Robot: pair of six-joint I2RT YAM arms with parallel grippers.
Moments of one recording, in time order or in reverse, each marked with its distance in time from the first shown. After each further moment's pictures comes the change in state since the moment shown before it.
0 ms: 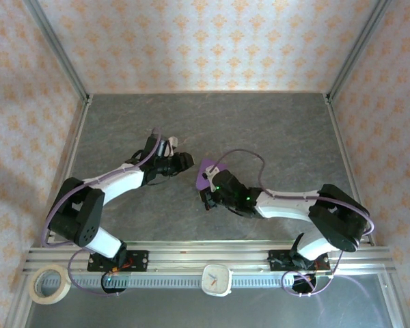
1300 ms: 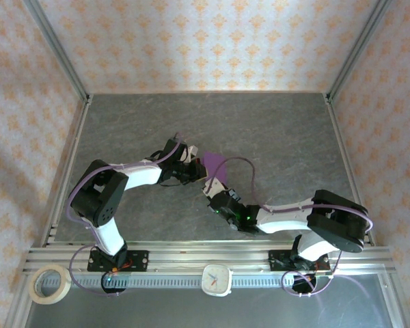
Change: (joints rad) left arm -0.105 0.231 0.090 0.043 0.166 -0.027; right arm 0.201 -0.003 -0.135 0.156 0.688 -0.423
